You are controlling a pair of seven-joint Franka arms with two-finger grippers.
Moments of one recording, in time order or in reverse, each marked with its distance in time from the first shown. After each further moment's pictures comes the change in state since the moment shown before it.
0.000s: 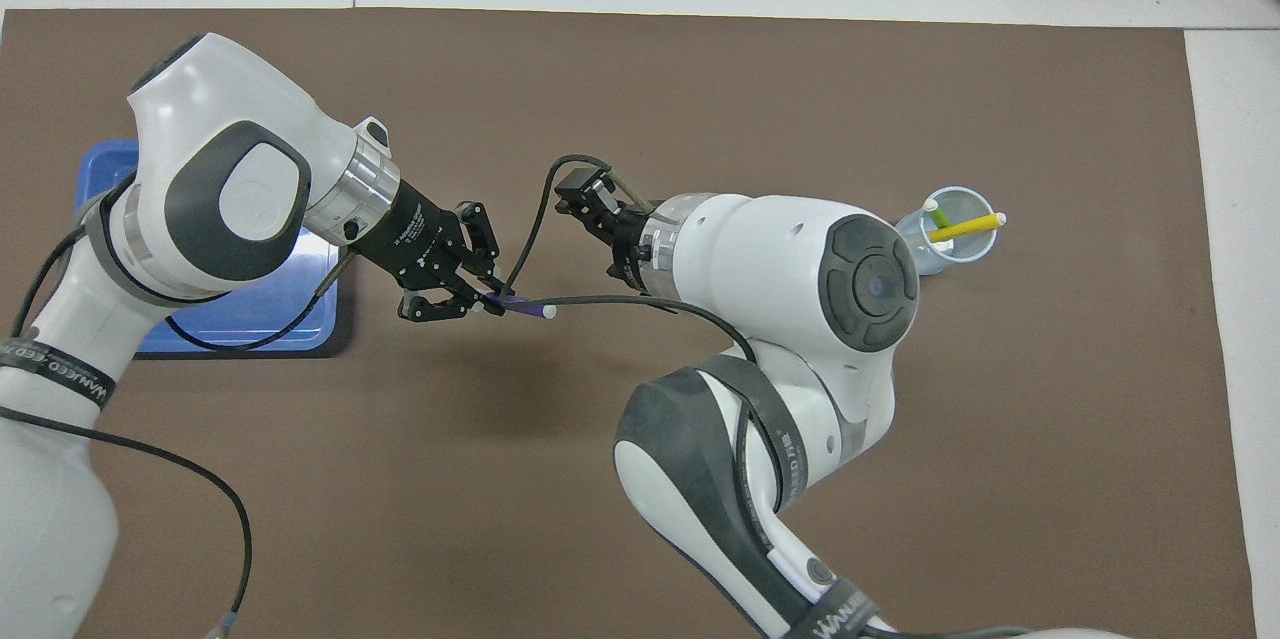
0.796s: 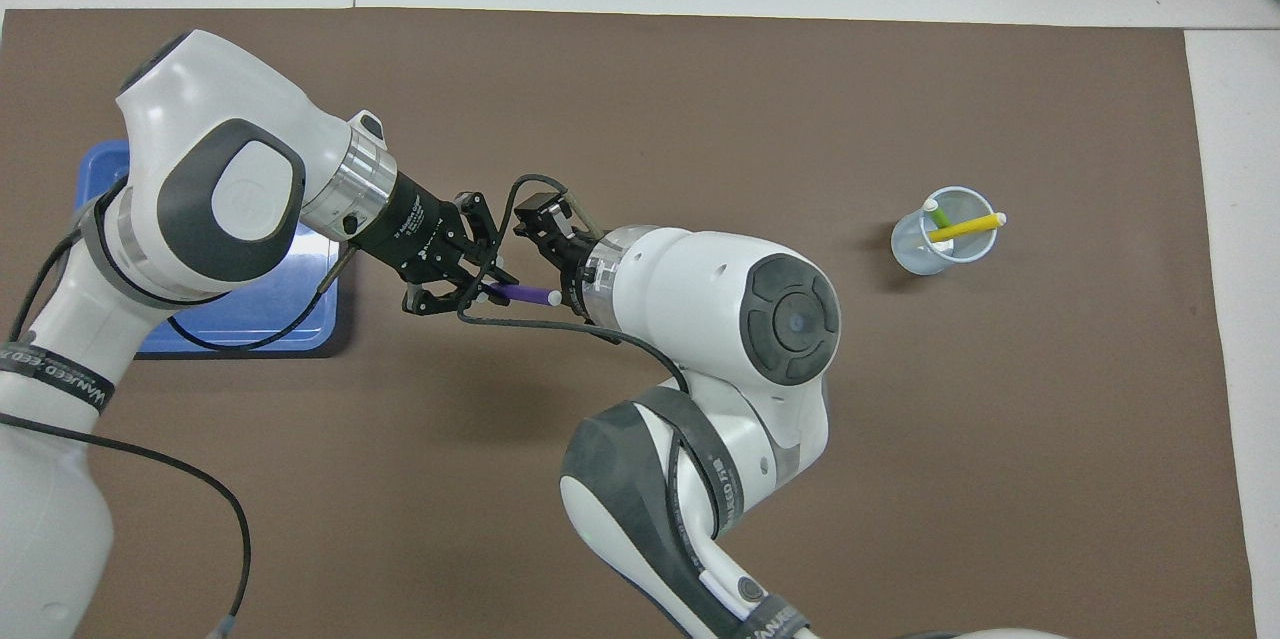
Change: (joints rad) left arm 0.000 -0.009 0.001 0.000 -0.019 0.026 -0.028; right arm 0.069 0.041 0.001 0.000 0.004 0.067 0.196
